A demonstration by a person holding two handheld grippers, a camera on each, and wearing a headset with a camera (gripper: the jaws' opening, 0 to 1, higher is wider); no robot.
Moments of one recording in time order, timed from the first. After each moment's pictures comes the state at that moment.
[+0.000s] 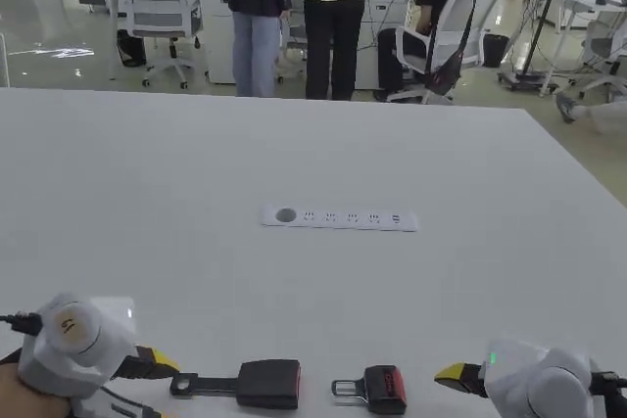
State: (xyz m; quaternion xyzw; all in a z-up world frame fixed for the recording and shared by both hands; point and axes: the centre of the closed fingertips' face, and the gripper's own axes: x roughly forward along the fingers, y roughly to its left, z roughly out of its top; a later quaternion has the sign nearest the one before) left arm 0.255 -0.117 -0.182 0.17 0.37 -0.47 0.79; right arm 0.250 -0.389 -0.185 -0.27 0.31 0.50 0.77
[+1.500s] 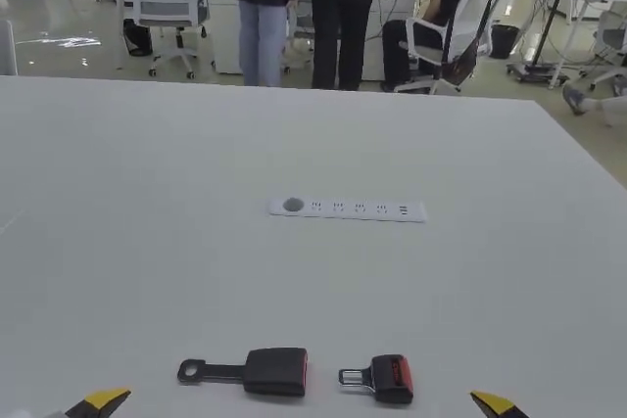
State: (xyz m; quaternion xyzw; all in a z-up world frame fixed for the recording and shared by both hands) left arm 0.197 -0.119 -0.169 0.04 0.23 -0.37 0.90; right arm 0.205 -0.368 -0.165 -0.11 0.21 0.43 0.87
